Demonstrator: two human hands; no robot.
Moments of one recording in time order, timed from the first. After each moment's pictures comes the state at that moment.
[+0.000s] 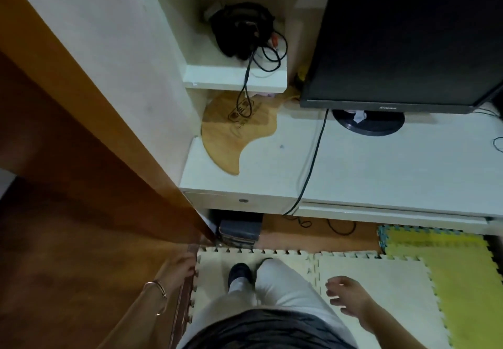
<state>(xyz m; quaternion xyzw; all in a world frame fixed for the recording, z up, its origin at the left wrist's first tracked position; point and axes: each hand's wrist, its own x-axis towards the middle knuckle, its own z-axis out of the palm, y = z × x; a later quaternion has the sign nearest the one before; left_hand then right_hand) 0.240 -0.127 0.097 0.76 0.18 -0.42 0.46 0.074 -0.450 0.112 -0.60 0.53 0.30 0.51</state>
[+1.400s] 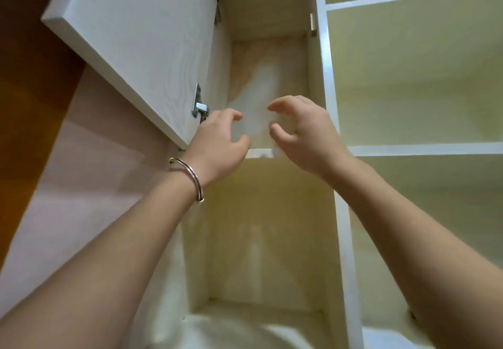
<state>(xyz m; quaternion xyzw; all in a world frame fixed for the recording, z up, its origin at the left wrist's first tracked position) 0.455 -0.323 0.833 0.72 -0.30 0.54 0.32 0.411 -0.462 0.846 -0.74 -0.21 -0.63 0.10</state>
